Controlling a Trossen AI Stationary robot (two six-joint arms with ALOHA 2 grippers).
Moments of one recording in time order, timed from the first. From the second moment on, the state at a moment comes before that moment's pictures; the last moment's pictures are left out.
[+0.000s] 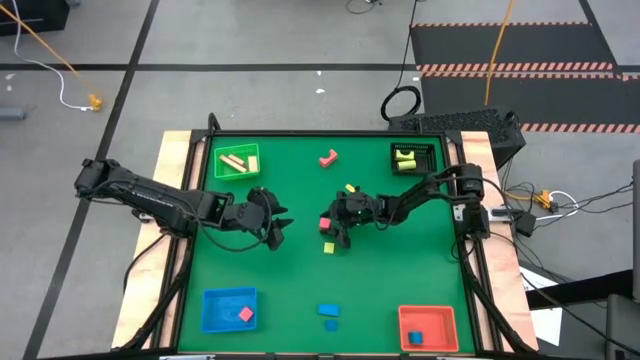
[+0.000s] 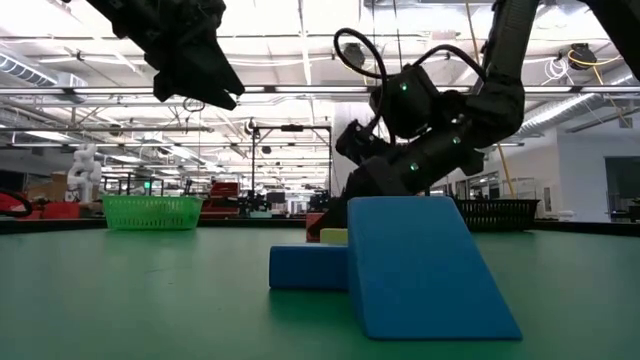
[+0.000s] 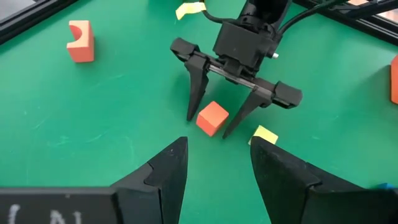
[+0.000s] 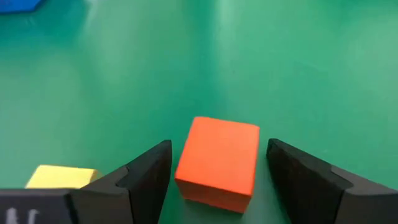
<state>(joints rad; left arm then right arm) -0.21 1.21 0.79 -0.28 -0.40 -0.56 -0.10 1.99 0.73 0.73 -0.13 0.03</state>
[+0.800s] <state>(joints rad) -0.21 1.24 0.79 -0.23 -0.45 -0.79 -0.07 1.86 0.73 0.67 -0.13 0.05</state>
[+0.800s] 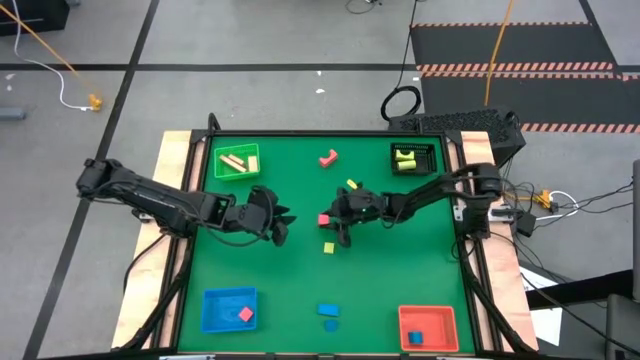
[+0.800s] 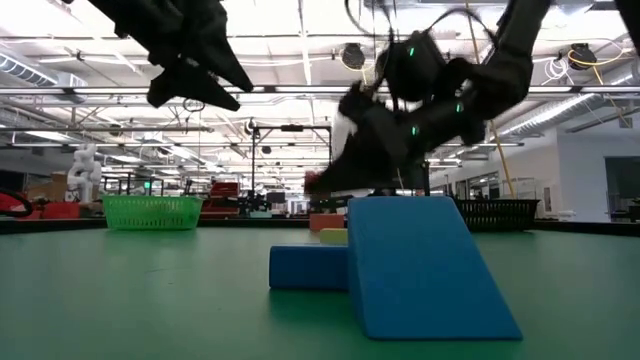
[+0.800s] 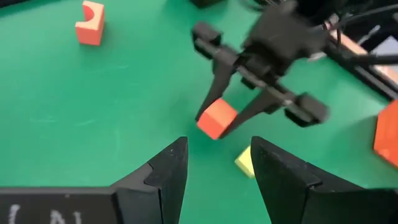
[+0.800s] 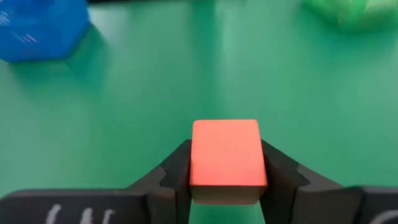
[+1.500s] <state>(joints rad) -0.22 1.37 0.79 0.25 -0.40 -0.89 0.09 1.48 0.73 0.52 0.03 -0.33</state>
